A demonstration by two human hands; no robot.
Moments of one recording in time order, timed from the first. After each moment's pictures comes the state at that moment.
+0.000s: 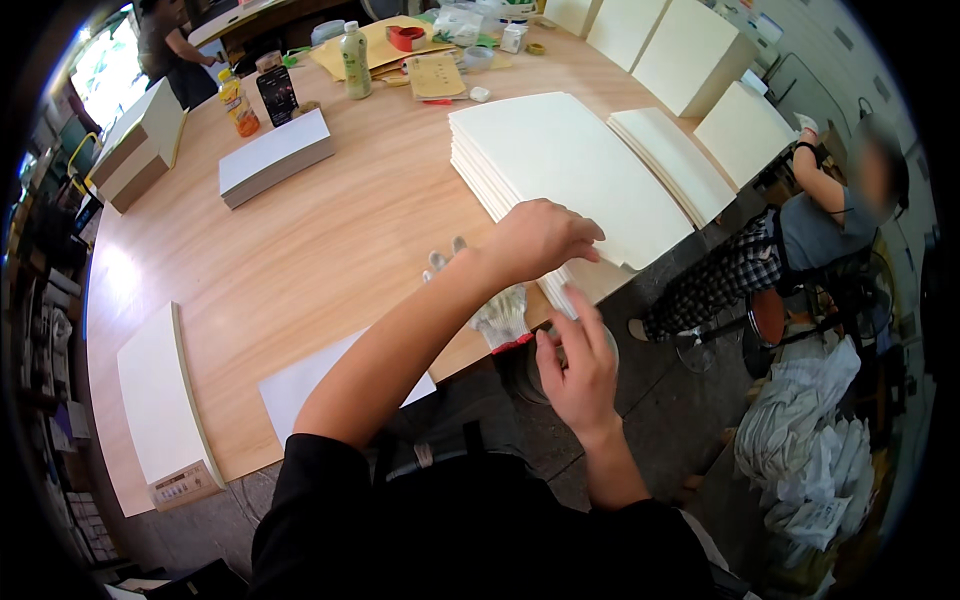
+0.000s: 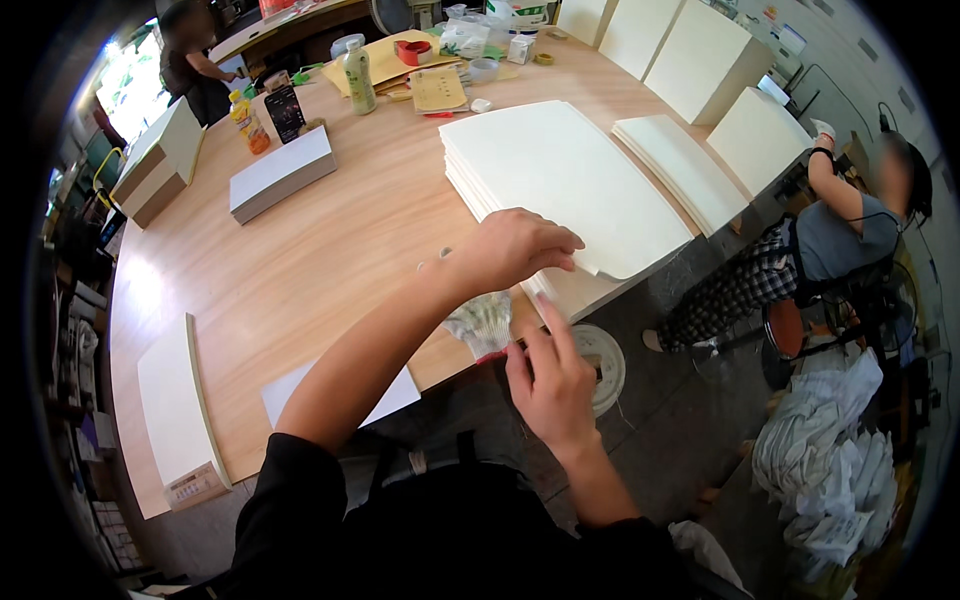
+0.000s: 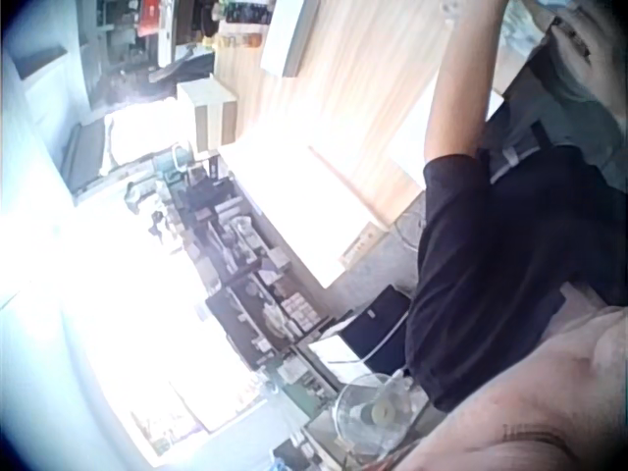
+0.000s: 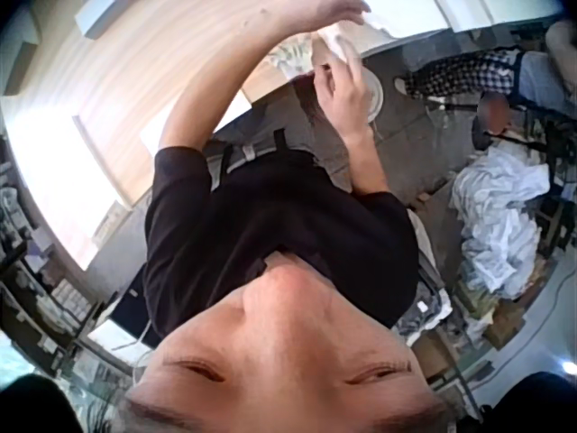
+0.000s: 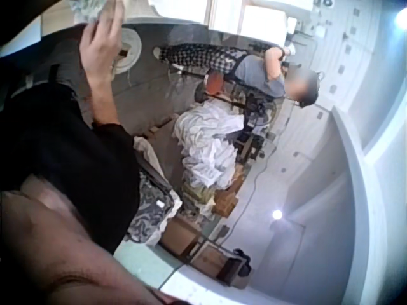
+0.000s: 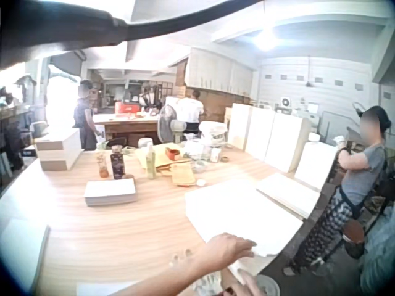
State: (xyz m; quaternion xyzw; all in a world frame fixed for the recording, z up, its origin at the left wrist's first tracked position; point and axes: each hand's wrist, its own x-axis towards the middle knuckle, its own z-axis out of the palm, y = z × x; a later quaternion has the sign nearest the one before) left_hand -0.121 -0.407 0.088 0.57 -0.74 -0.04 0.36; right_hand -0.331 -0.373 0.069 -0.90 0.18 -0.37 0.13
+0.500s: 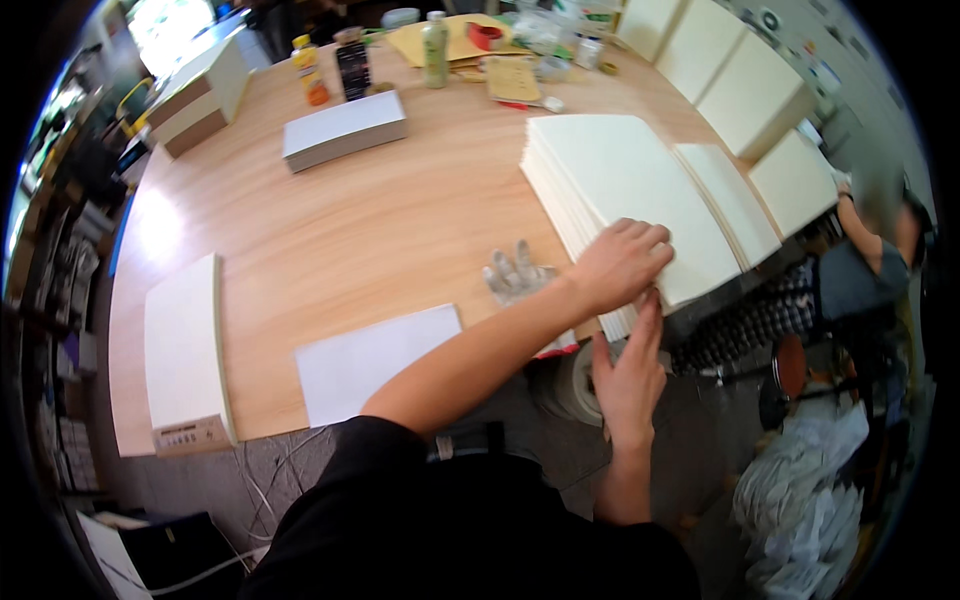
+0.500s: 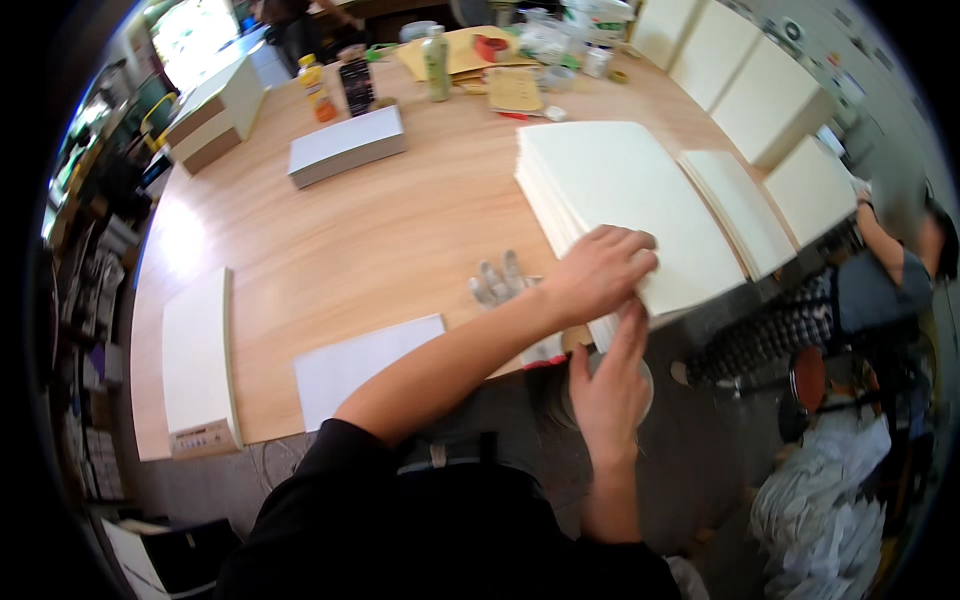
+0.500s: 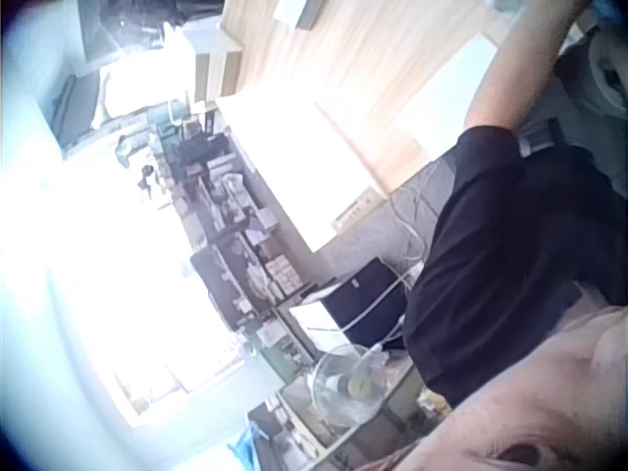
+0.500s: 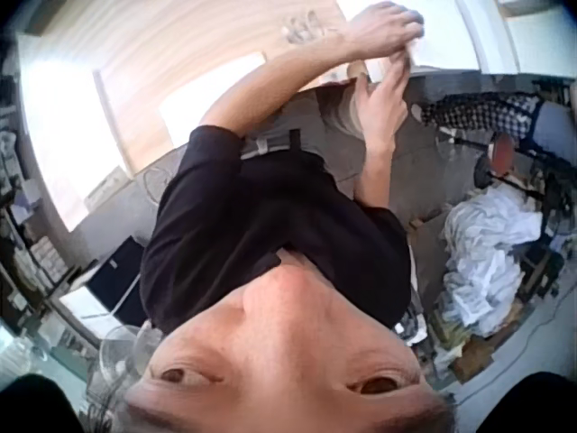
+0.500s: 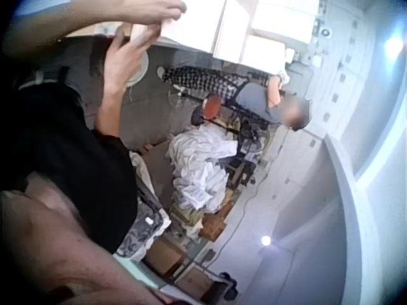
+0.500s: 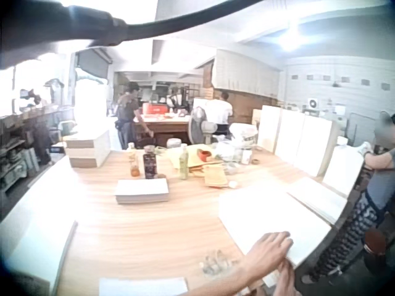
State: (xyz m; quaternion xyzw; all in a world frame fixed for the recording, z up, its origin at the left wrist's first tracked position) left_hand -0.152 -0.413 0.069 0.55 -0.70 0.17 0.41; right_hand -0.327 -0.377 0.060 -0.89 0.35 -0.27 0.08
